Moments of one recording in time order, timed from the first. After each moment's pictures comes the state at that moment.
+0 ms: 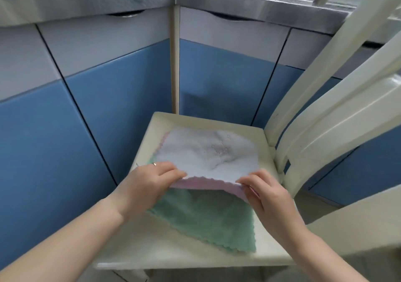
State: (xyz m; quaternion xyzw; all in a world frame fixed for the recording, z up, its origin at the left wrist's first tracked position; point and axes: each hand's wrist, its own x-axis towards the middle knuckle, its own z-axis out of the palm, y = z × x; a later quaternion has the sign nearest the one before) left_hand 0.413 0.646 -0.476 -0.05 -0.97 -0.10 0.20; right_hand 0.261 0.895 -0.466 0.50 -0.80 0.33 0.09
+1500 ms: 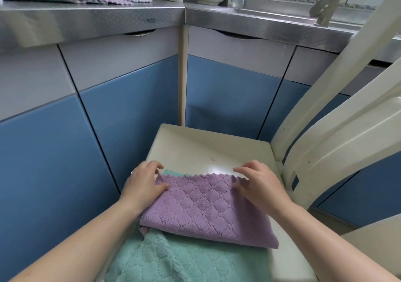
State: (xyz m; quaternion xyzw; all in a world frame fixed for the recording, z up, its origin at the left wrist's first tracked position) left_hand 0.394 0.619 -0.490 0.36 -0.90 -0.23 0.12; right_hand 0.201 0.840 -0.473 0.48 -0.86 0.17 0.05
